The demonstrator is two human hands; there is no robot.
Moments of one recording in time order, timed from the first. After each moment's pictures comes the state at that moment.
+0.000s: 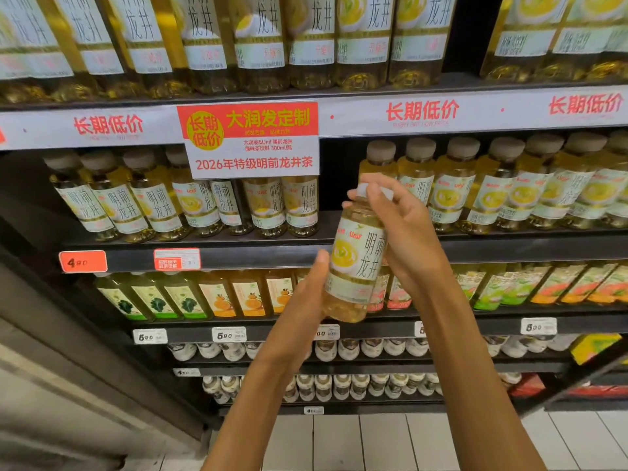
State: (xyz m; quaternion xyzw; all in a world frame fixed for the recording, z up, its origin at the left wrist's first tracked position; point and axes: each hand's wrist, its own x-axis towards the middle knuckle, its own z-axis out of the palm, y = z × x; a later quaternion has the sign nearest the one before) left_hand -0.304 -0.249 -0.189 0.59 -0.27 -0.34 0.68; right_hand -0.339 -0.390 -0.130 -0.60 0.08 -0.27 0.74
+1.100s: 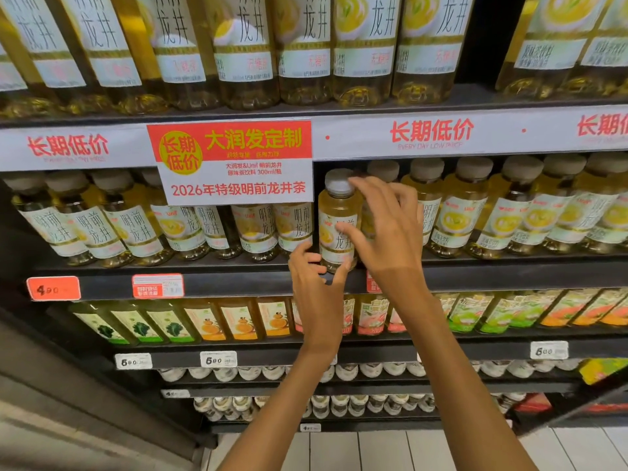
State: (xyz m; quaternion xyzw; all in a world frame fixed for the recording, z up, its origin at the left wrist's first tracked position) left_hand -0.256 -0.333 -0.219 0.77 -0.15 0.08 0.61; right_hand -0.288 -0.421 -0.152 -0.88 0.11 -0.44 0.16
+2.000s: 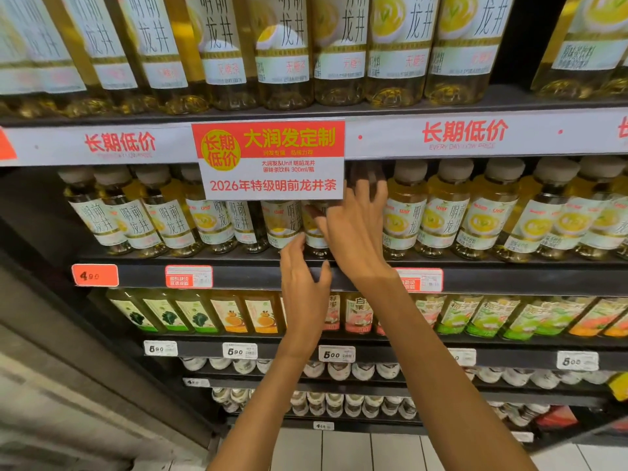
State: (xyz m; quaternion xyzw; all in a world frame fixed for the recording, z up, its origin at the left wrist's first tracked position) left_hand -0.230 -0.290 -0.217 0.80 -0.20 0.11 0.55; right_hand -0.222 -0.378 -0.158 -0.90 0.14 -0.42 -0.04
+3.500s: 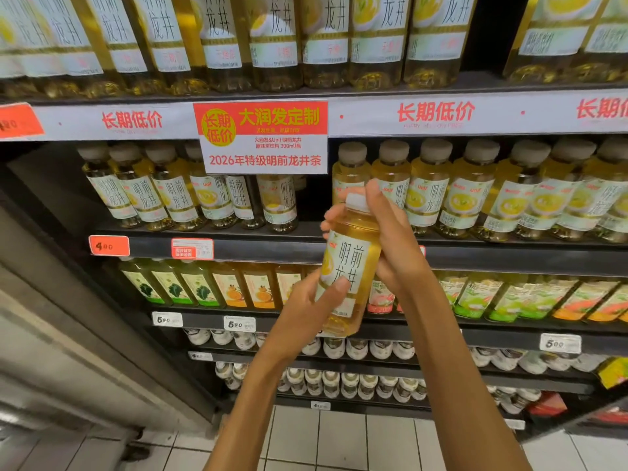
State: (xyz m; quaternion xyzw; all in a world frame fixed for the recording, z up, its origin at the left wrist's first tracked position) left_hand -0.311 -0.243 -0.189 0.67 -0.30 -0.22 0.64; right_hand -0.327 -0.385 -0.136 -0.56 -0.03 -0.18 0.81
